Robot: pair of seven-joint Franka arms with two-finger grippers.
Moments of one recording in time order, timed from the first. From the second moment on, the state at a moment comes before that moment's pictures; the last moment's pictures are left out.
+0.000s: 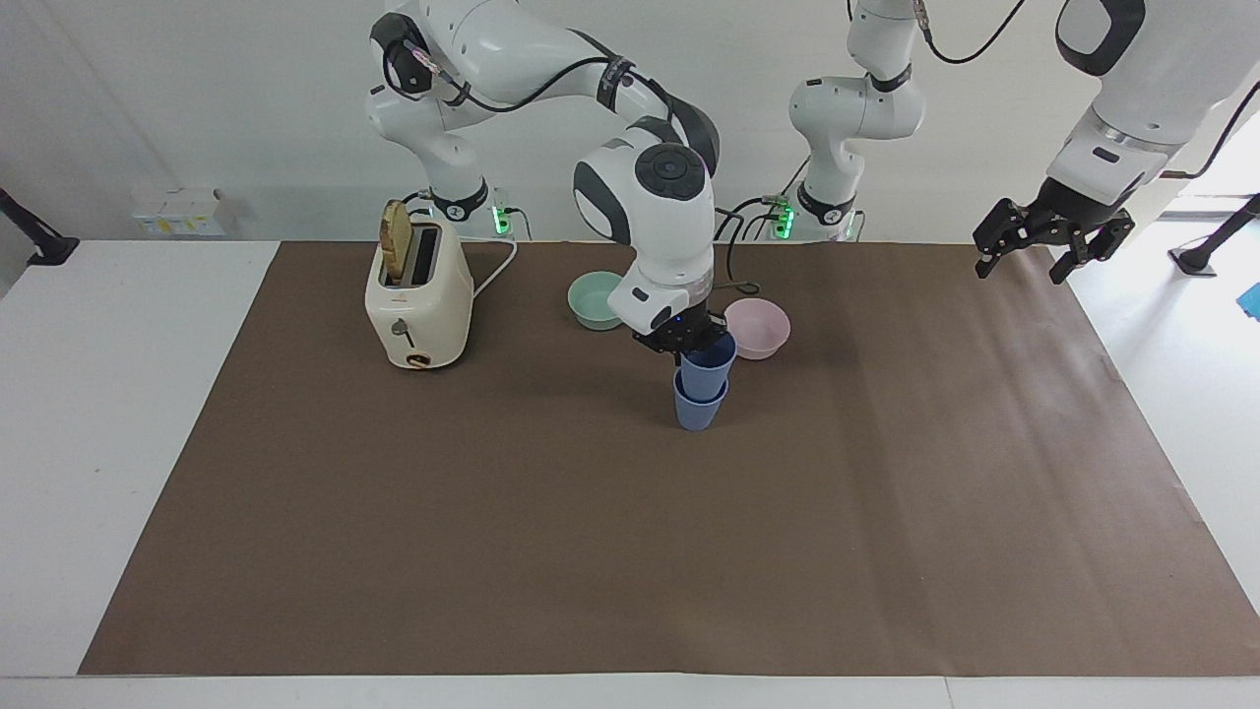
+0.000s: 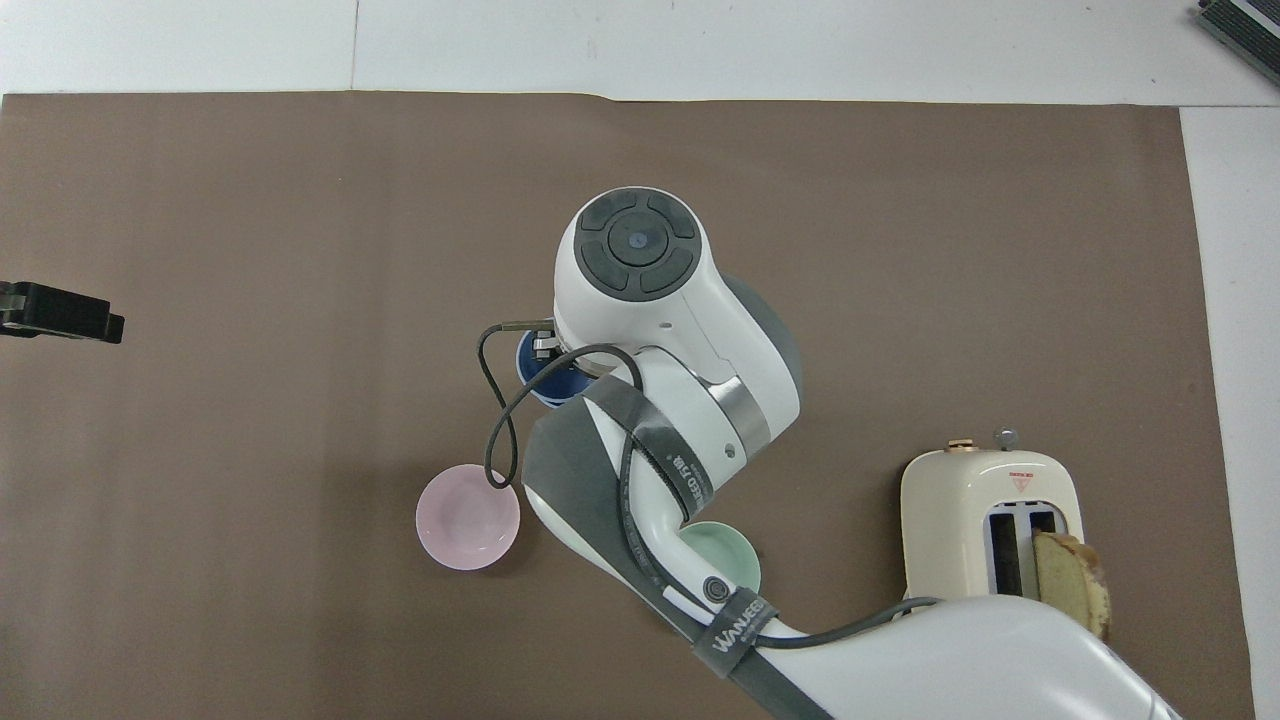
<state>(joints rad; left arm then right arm) -0.15 -0.02 0.14 -1.59 -0.04 1.60 0.14 0.40 0.51 0.28 -1.34 -0.03 1.86 0.70</state>
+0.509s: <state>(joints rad) -0.15 -0.02 0.14 -1.59 -0.04 1.60 0.14 0.40 0.51 0.28 -1.40 -0.03 1.90 0.70</state>
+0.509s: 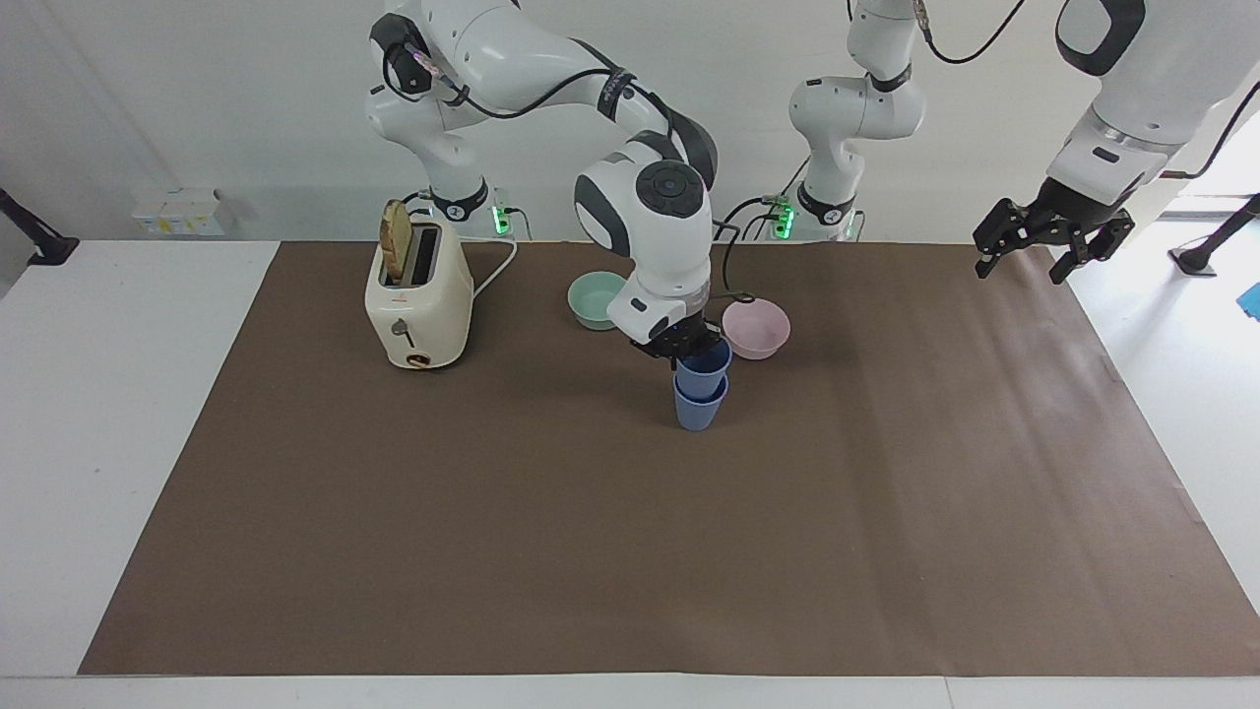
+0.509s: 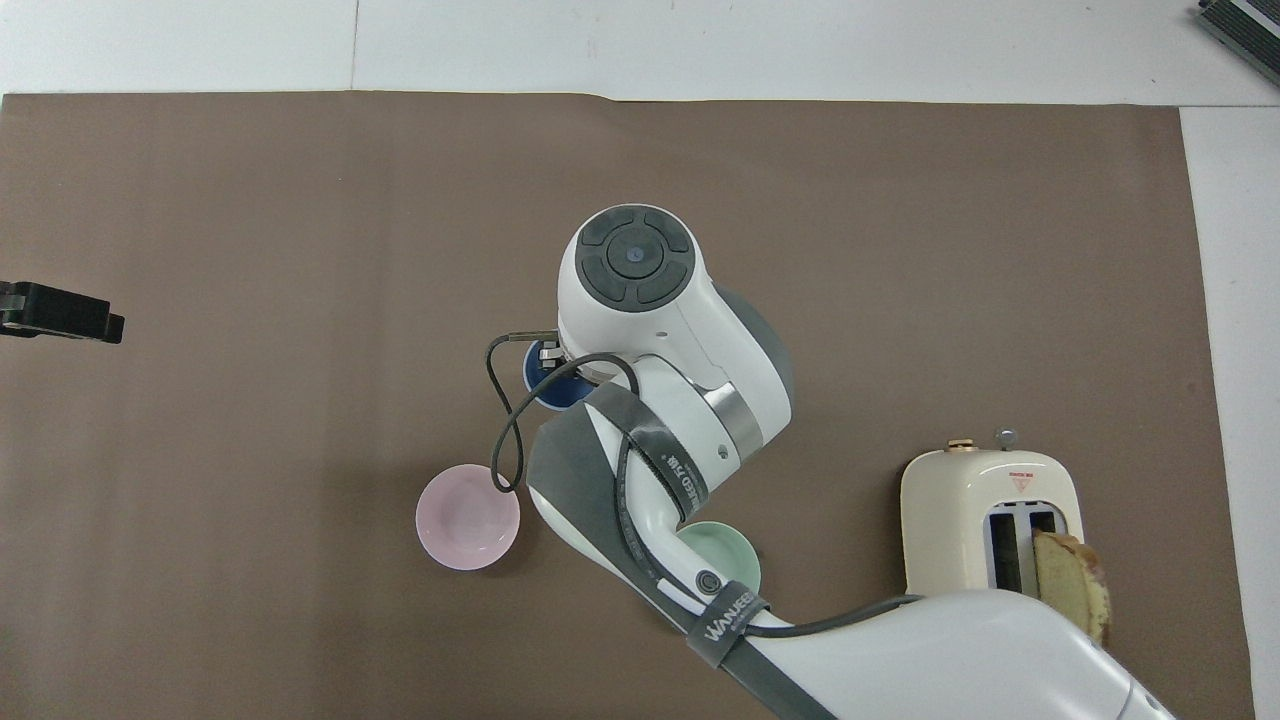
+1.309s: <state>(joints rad) -0.15 -0.02 0.14 -1.59 -0.04 1.60 0.14 0.40 0.53 0.28 -1.43 -0.05 1.98 0.70</state>
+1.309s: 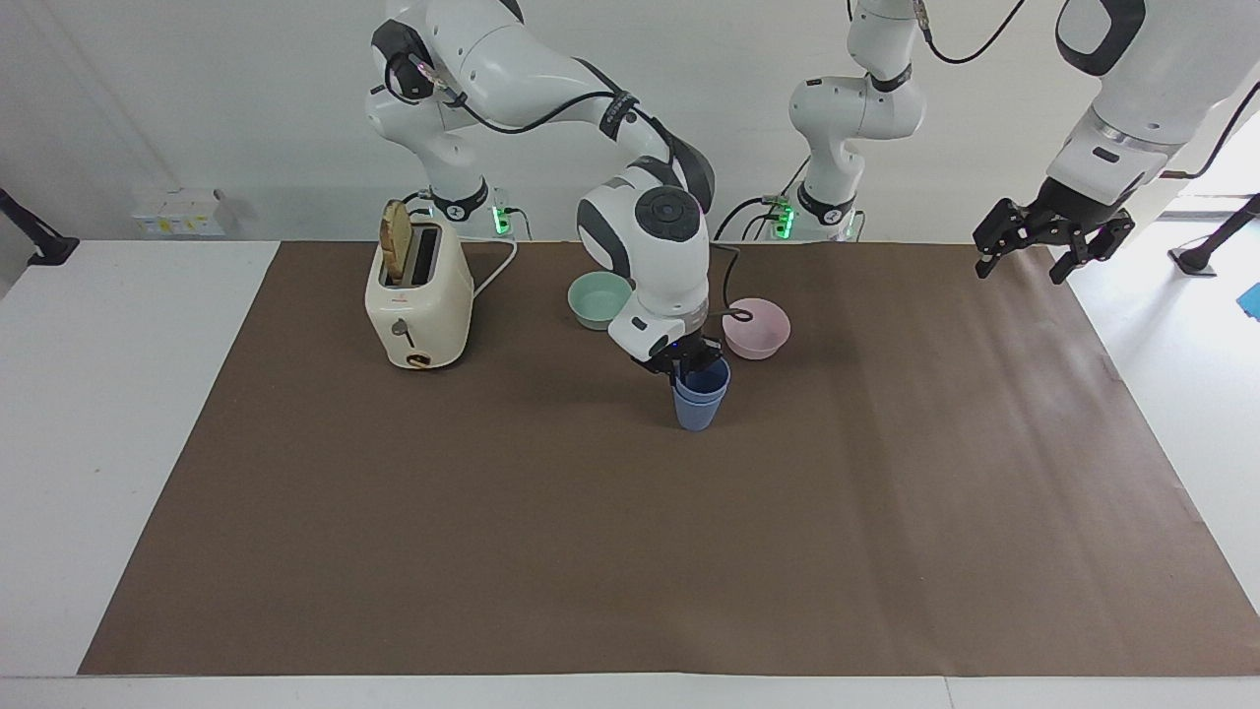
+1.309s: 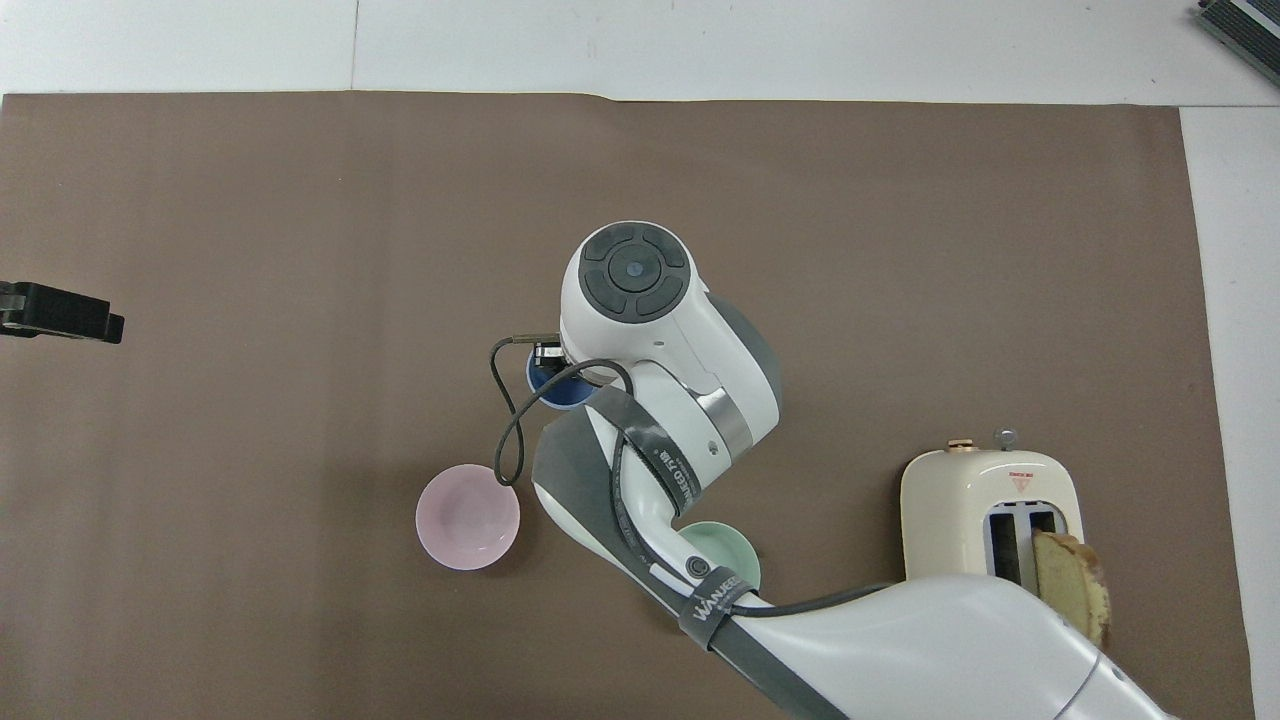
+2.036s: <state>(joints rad) -0.15 -0.02 0.14 -1.59 -0.04 1.60 0.14 0.38 0.47 0.28 -1.34 -0.06 1.80 0.70</state>
